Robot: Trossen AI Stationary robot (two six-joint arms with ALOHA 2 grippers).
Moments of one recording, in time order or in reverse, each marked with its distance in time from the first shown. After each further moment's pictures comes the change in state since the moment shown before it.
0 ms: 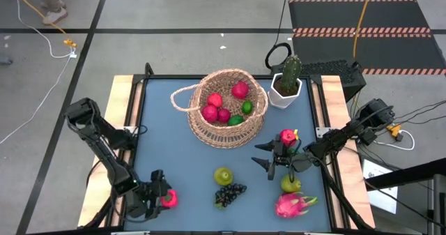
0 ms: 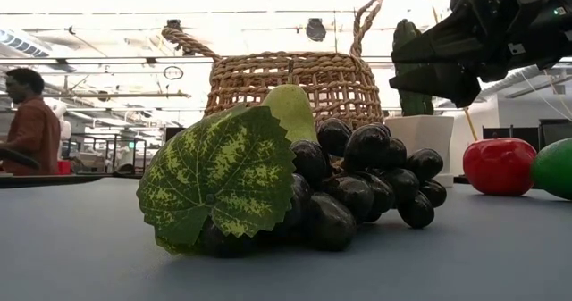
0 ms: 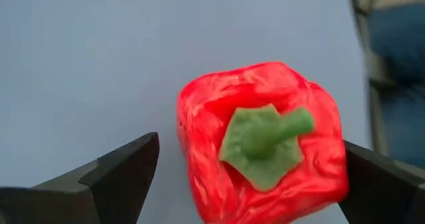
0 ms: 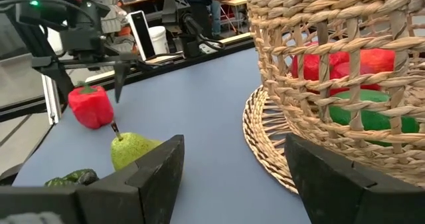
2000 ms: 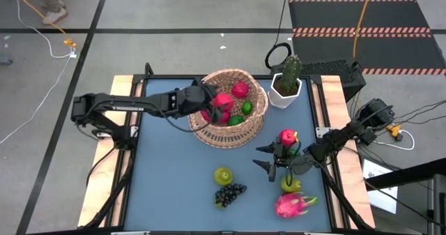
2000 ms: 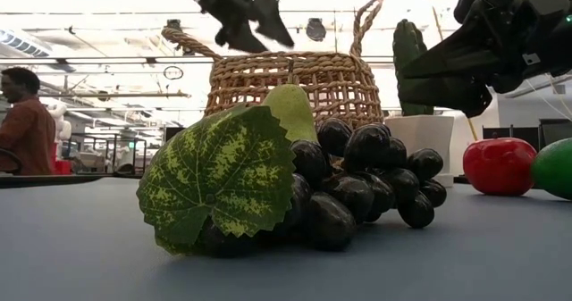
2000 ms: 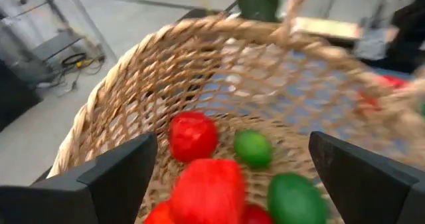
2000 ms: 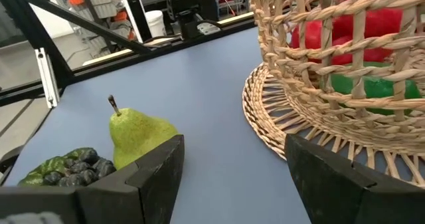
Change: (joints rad) left arm 1.171 0.009 0.451 0.156 0.008 0.976; right arm 0.033 0.000 -0.001 -0.093 0.006 0.087
